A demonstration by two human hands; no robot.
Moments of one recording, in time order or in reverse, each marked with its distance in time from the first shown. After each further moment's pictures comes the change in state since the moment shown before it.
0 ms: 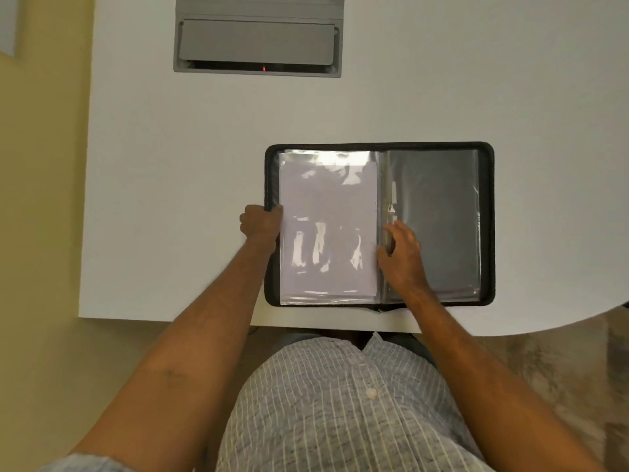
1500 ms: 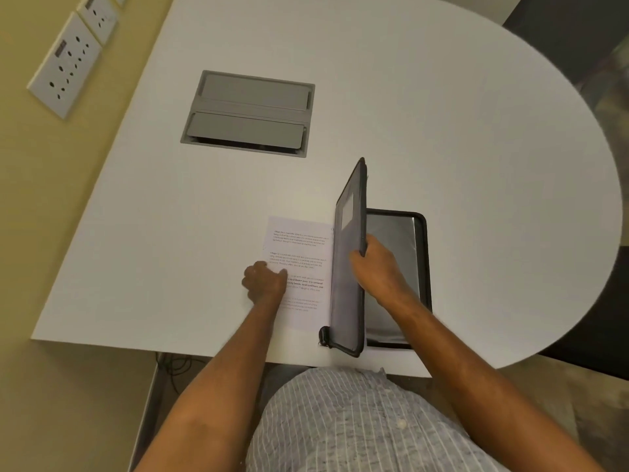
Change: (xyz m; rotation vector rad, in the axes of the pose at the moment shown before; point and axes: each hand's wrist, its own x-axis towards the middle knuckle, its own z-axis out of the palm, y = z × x) left_hand -0.120 -0.022 0.064 0.138 0.050 0.164; right_hand -0.068 -0.093 -0.138 0.090 -0.073 -0.144
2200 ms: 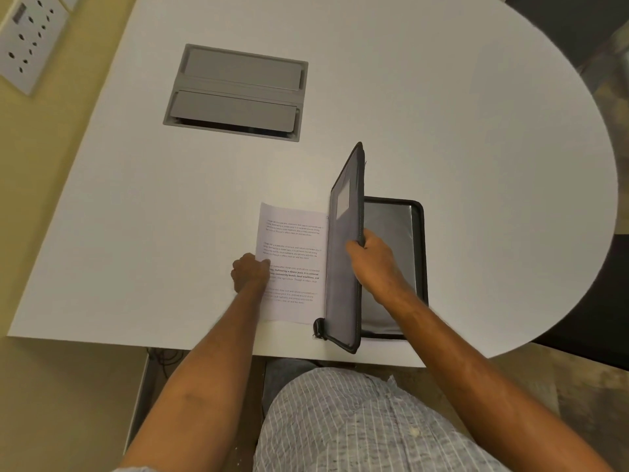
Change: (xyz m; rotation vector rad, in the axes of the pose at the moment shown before) left_hand 0.037 -0.012 0.000 0.024 -0.060 -0.010; right_hand 0.000 -0.003 0.005 0.080 -0.004 0.088
